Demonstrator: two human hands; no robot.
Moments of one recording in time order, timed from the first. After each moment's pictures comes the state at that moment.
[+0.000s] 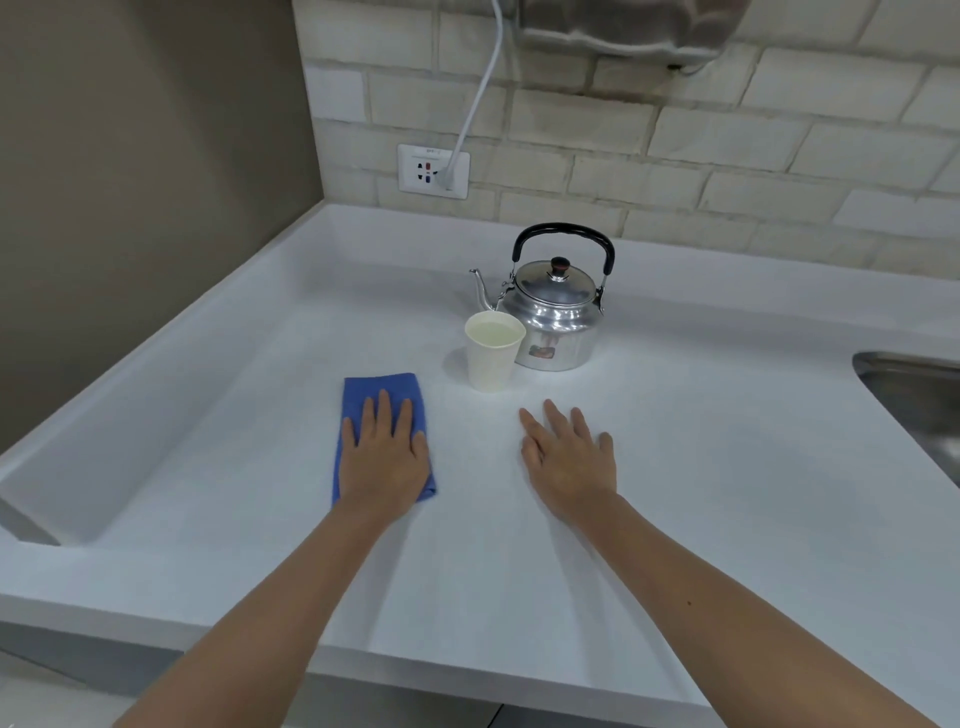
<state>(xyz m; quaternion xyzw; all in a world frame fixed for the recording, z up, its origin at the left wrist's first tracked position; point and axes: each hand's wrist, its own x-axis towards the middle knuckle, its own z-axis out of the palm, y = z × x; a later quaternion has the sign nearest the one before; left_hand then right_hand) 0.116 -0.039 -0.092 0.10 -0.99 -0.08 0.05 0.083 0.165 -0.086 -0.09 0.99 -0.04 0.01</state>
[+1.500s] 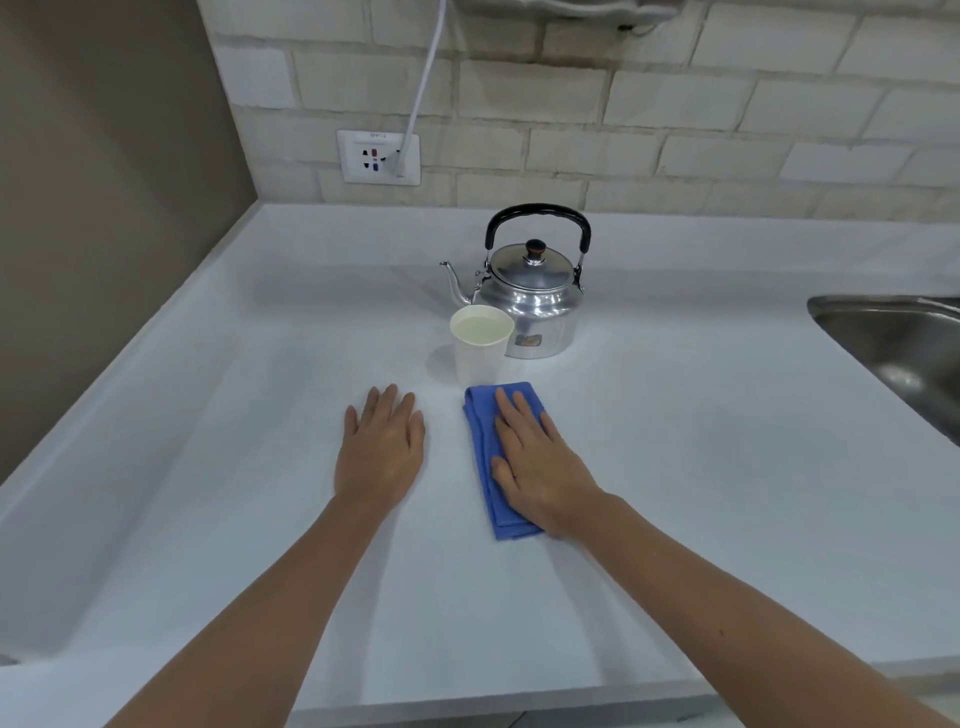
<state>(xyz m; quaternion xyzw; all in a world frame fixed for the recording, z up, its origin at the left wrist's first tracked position) 0.072 -0.067 -0.098 -0.01 -0.98 -0.17 0.07 0.098 0.129 -0.082 -0.19 0.98 -0.07 0.02</state>
